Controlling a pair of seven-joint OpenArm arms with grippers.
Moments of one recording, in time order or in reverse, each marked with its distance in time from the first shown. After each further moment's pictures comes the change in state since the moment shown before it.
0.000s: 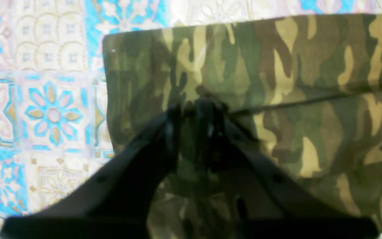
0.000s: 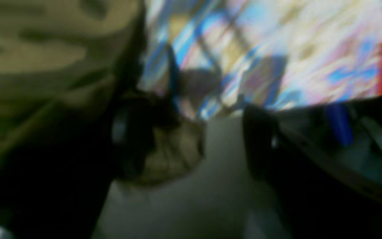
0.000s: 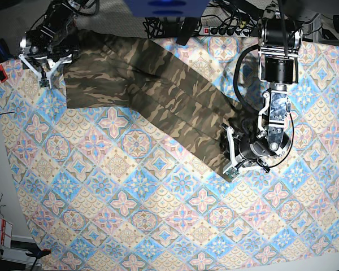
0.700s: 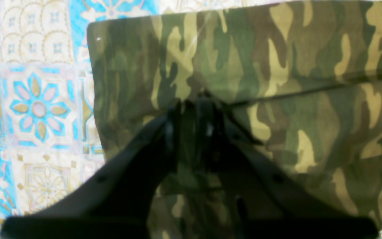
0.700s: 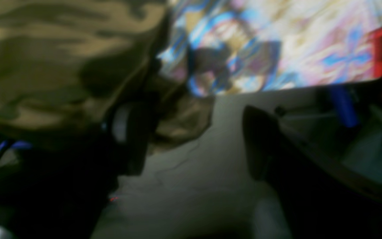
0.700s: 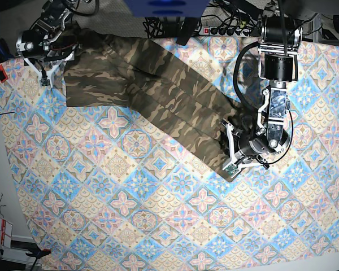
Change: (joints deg) left arm 1.0 0.0 0.0 0.0 -0.1 0.0 -0.2; right arm -3.3 0.7 -5.2 7.8 18.3 -0.7 -21.5
